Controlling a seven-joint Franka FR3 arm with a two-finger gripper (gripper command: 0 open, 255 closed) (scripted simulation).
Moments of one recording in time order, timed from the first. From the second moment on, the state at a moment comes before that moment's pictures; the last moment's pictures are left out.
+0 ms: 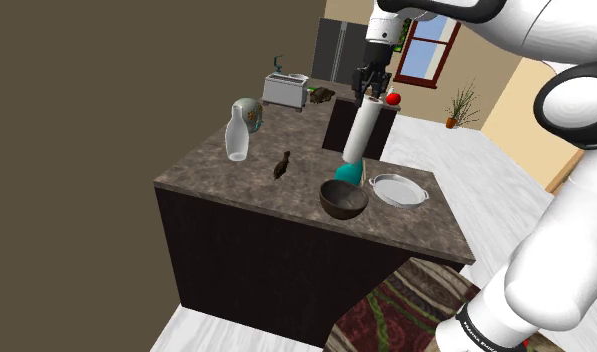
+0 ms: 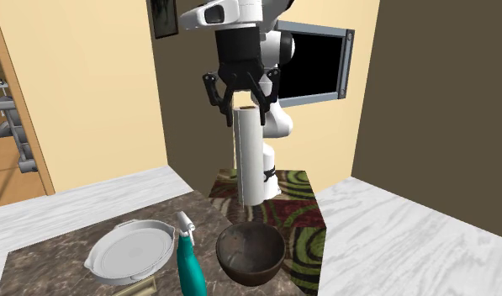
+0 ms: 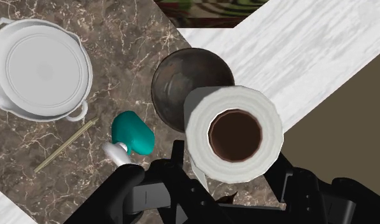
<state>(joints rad) 0.05 0.10 -0.16 -1.37 0.09 1.36 -0.02</state>
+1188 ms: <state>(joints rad) 0.06 0.04 -0.16 -1.69 0.08 1.62 -0.03</state>
